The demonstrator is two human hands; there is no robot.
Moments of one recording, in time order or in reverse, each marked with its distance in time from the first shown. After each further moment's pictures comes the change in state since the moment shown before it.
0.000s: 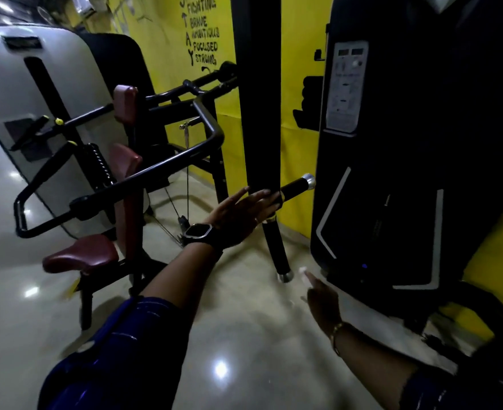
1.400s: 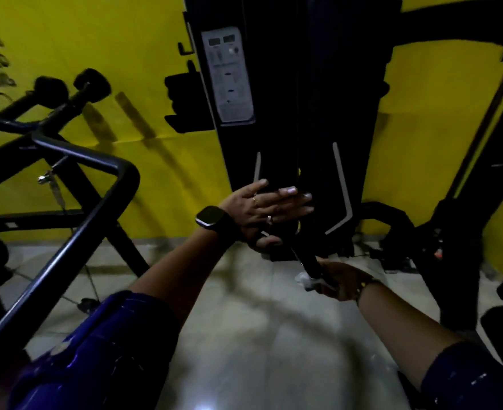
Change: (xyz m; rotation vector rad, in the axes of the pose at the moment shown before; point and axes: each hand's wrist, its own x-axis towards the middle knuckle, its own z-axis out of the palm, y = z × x) left_hand 0.061 -0.051 0.122 -0.524 0.890 0.407; right_hand 0.015 -0.067 0.071 0.662 0.444 0.592
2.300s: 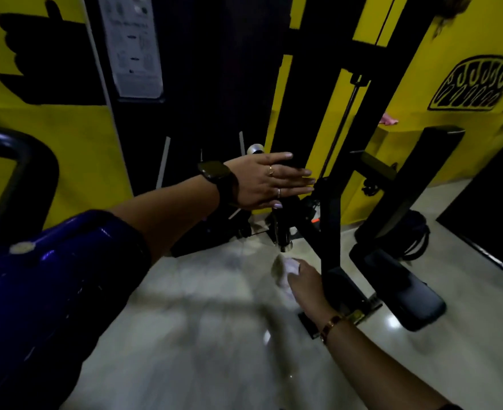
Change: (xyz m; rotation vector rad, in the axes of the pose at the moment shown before) left_hand 0.001 -0.032 0.021 -0.271 0.234 0.285; right_hand -0.082 0.086 0.118 -0.499 0.774 -0.460
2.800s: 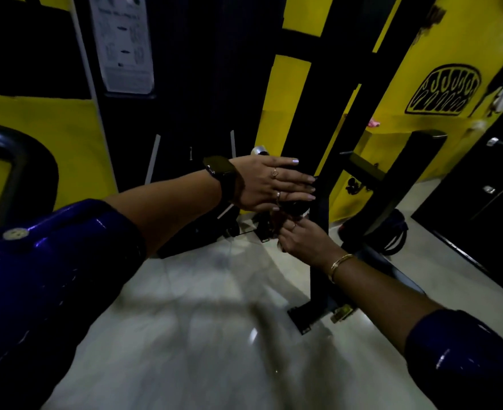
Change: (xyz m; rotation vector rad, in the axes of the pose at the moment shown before) left_hand -0.017 -0.010 0.015 0.070 0.092 0.172; right_hand 0.066 -0.066 -0.021 -1.523 0.160 -1.529
